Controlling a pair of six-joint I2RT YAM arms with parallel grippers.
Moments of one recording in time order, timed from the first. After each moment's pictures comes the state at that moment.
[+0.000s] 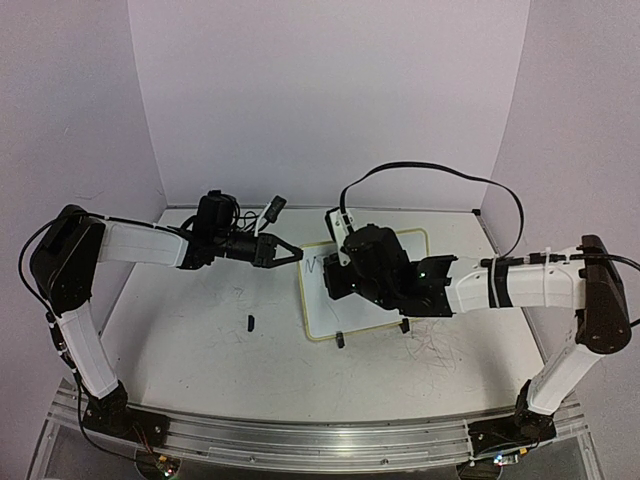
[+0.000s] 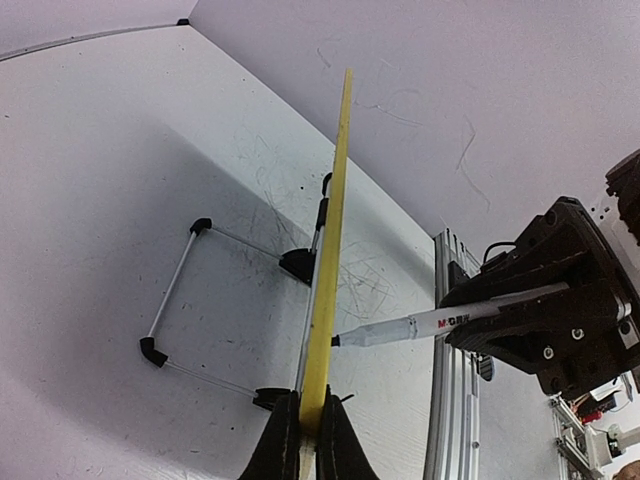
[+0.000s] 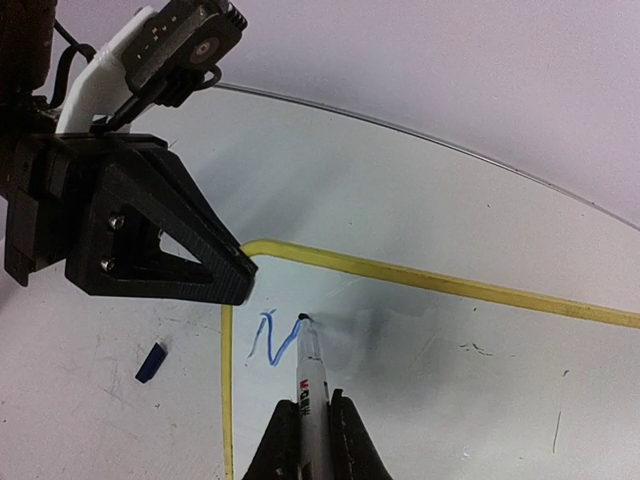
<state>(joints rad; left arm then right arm) -0.56 1.79 1.09 0.30 0.88 -0.34 1.06 1.66 1.16 0.02 0.48 0.27</state>
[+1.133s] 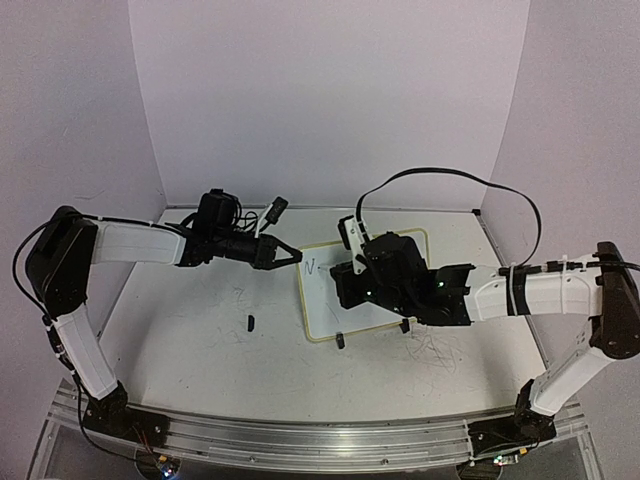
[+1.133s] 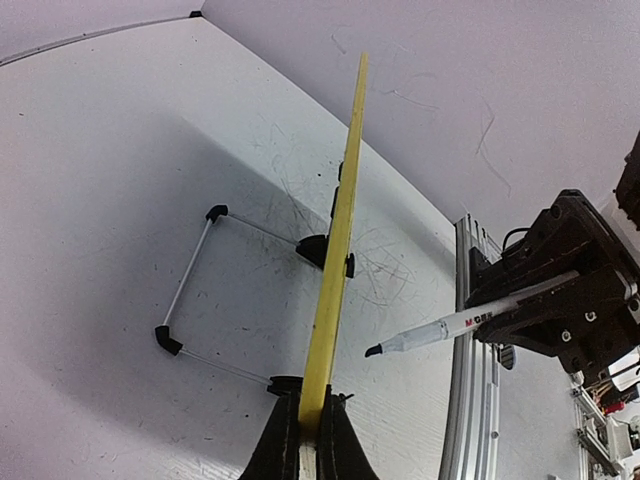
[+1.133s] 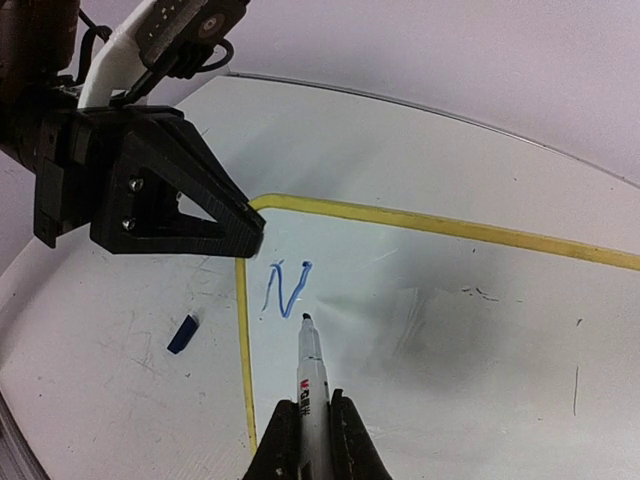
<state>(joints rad) -0.57 1.76 1.11 0.18 0.82 -0.24 1.06 1.56 1.03 0.06 0.38 0.33</state>
